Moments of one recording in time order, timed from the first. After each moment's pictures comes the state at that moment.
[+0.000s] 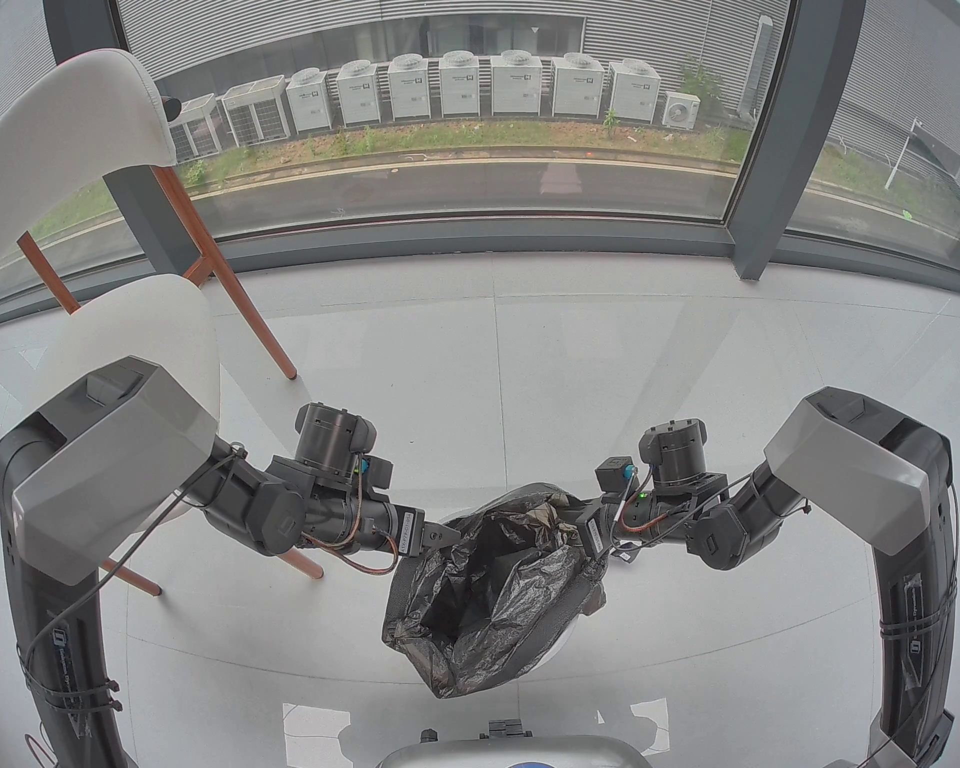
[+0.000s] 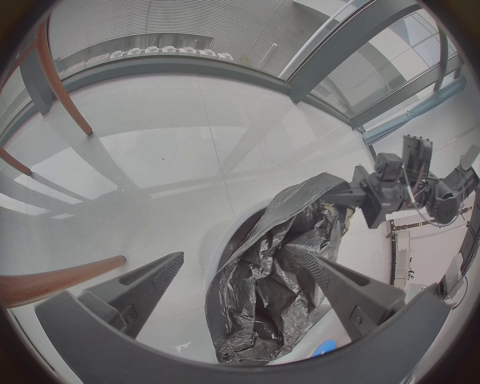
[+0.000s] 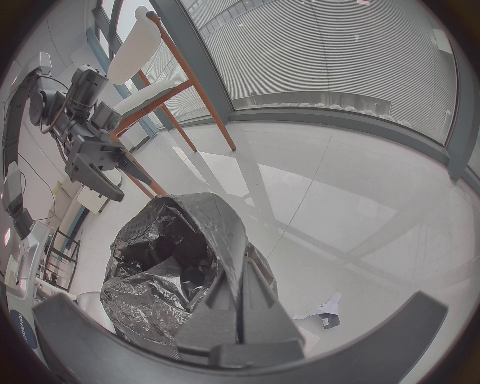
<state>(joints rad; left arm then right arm) -0.38 2.24 -1.13 -0.32 -0.25 -0.13 0.42 2.42 -1.16 -0.68 0.32 -0.19</state>
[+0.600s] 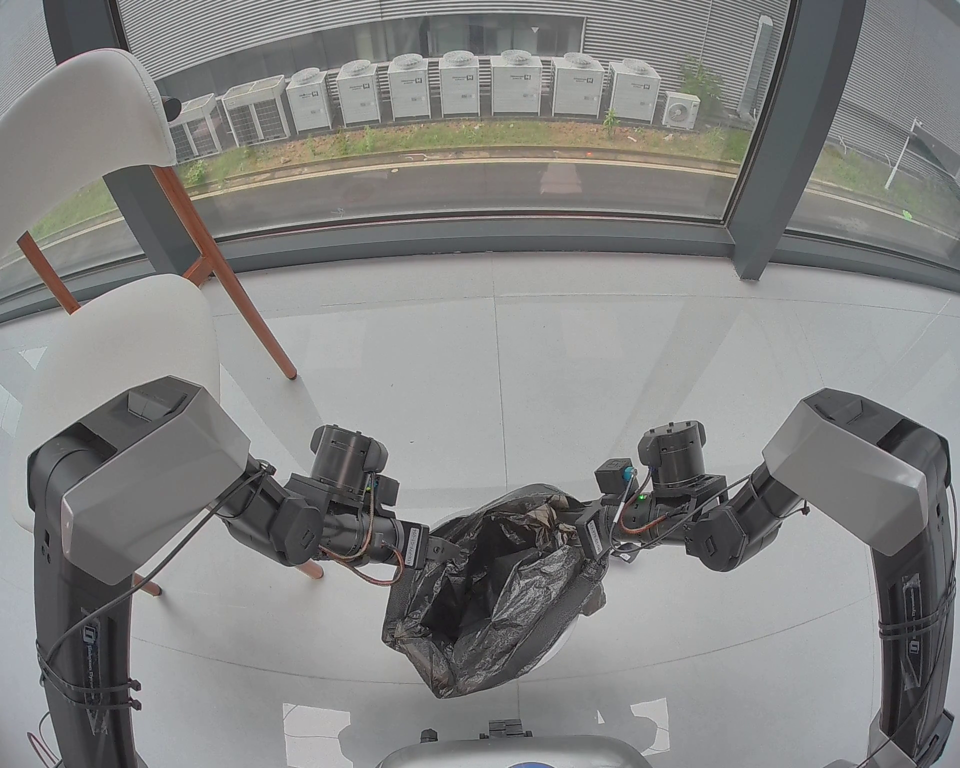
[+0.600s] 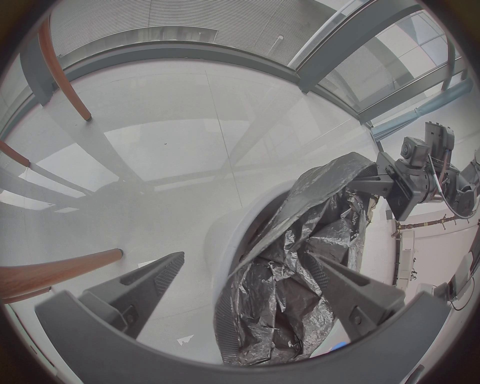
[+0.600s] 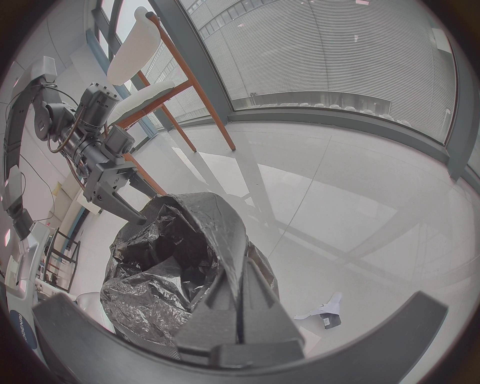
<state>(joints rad) -0.38 2.34 -1.18 -0.34 -0.23 -0.13 0.42 2.43 -1.16 -0.69 0.32 -0.19</state>
